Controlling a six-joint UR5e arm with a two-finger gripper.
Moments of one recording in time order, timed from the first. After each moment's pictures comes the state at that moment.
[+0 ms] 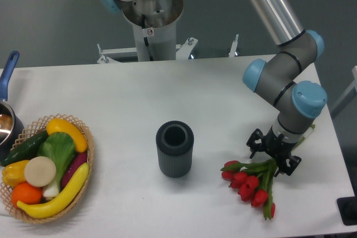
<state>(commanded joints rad) 2.76 -2.26 -1.48 -0.91 1.32 1.47</state>
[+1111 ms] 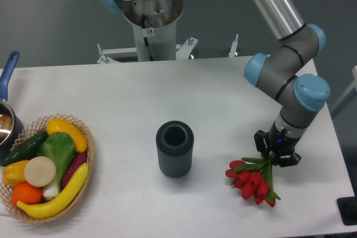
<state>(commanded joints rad) 2.78 -2.17 -1.49 -0.91 1.30 1.47</state>
